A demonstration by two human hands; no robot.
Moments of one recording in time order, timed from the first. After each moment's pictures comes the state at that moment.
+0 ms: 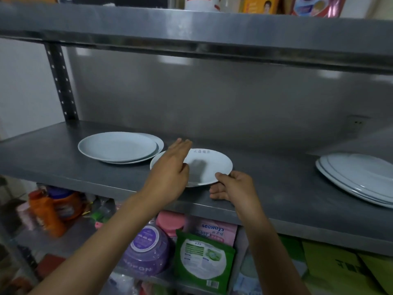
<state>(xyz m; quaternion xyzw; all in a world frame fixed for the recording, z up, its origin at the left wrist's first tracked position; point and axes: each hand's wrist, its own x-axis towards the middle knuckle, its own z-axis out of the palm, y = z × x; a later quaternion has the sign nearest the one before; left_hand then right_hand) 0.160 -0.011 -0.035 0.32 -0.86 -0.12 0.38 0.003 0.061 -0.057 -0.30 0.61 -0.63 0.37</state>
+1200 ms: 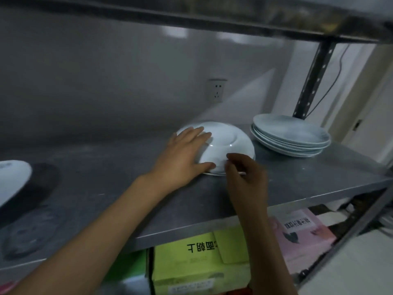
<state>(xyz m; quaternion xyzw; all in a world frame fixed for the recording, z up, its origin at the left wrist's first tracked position) -0.220 0.108 -0.040 0.07 -0.96 -0.12 0.25 -0.278 0.262 -0.068 -0.23 0.72 -0.65 -0.08</state>
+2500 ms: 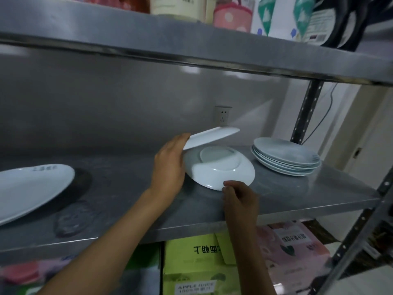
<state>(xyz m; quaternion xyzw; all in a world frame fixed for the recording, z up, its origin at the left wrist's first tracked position) -0.166 0.121 -0.019 0.12 -0.82 -0.17 0.54 -0.238 0.266 -0.079 -0.17 0.67 -0.72 -0.03</state>
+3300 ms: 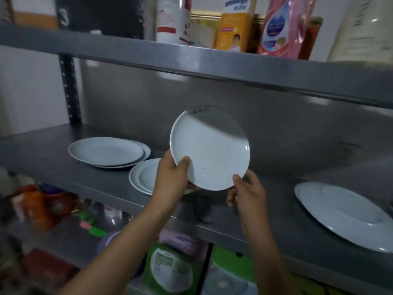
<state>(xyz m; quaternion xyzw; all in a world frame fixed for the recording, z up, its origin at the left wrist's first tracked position) 0.074 0.052 0.001 0.33 -0.53 -0.51 0.58 -0.075 0.108 -0.033 -0.38 0.54 -0.71 0.23</state>
